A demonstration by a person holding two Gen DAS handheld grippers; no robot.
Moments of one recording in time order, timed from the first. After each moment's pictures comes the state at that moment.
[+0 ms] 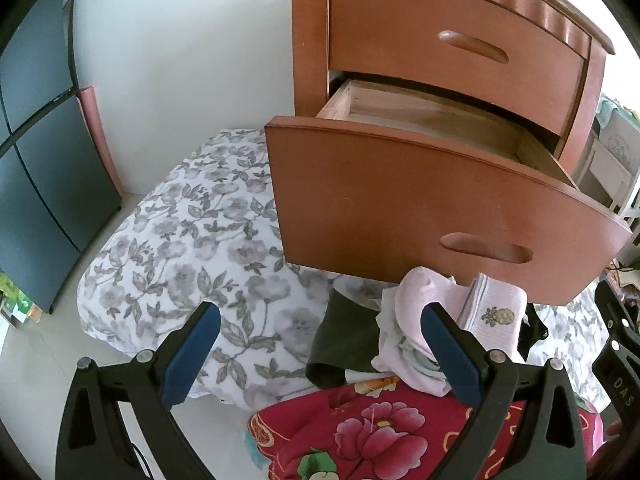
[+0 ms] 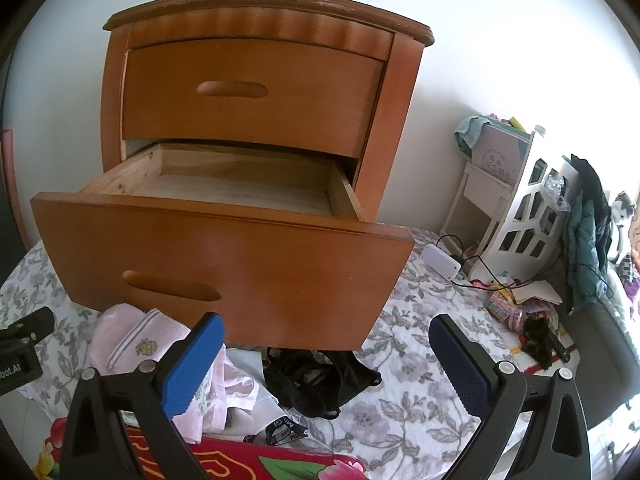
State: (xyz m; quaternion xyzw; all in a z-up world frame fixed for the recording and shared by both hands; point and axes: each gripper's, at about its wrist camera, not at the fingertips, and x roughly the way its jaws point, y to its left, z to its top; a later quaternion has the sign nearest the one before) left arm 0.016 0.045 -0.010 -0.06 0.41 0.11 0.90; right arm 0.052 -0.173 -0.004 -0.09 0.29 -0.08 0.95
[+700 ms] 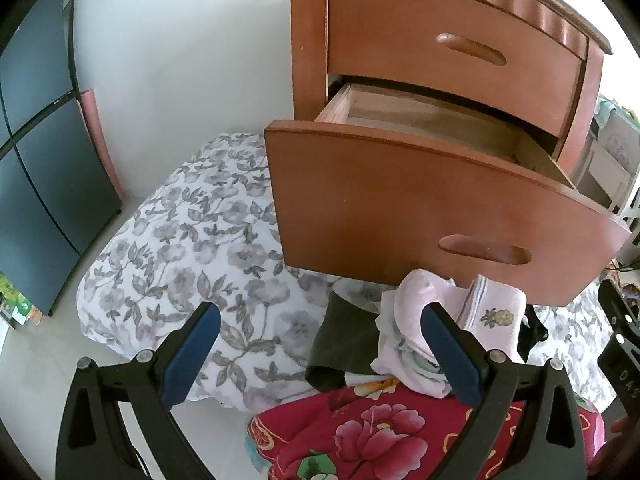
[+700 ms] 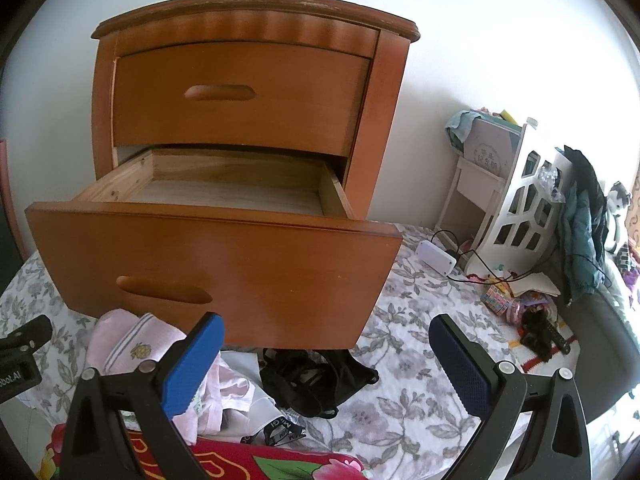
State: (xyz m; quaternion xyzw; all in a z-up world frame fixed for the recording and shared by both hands) left arm 0.014 0.044 -0.010 -0.06 0.41 0.10 0.91; right arm 0.052 -0.180 -0.003 -0.08 0.29 -0.09 0.95
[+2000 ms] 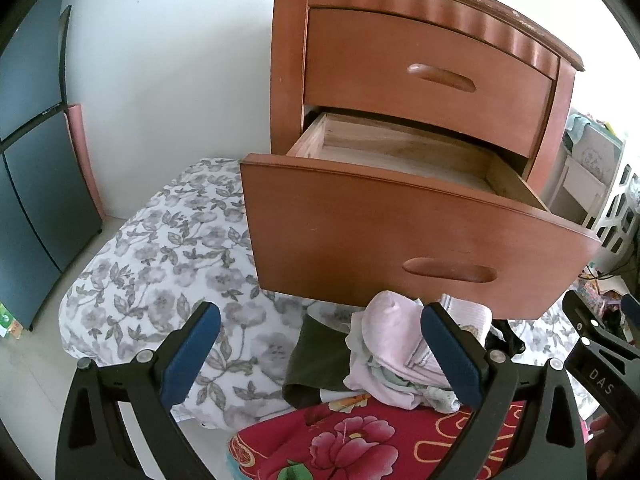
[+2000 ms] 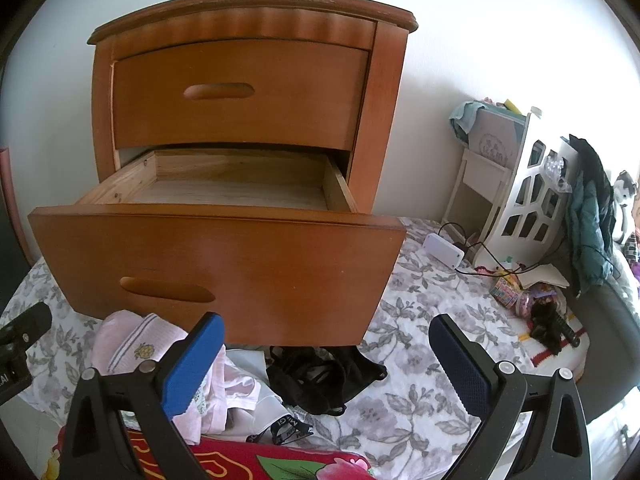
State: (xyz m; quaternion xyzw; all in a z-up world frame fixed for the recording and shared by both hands) left arm 0.006 0.037 0.000 -0.07 0.36 0.07 0.93; right arm 0.054 -0.184 -0.007 -0.06 0.30 -0.08 0.95
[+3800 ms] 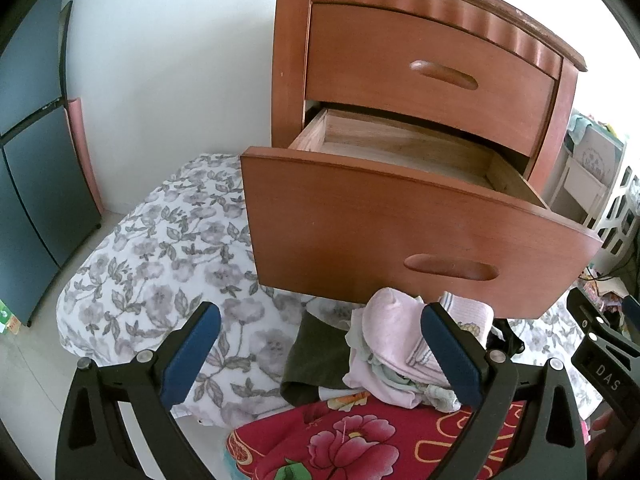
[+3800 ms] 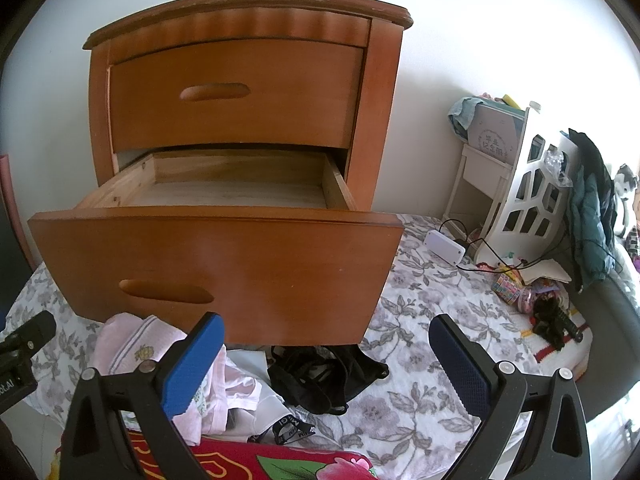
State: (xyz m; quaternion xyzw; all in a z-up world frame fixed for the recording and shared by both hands) left arm 0.005 0.038 -0.003 -0.08 0.36 0.07 0.93; right arm 0.054 -0.185 -0.010 -0.06 0.30 -0.08 0.95
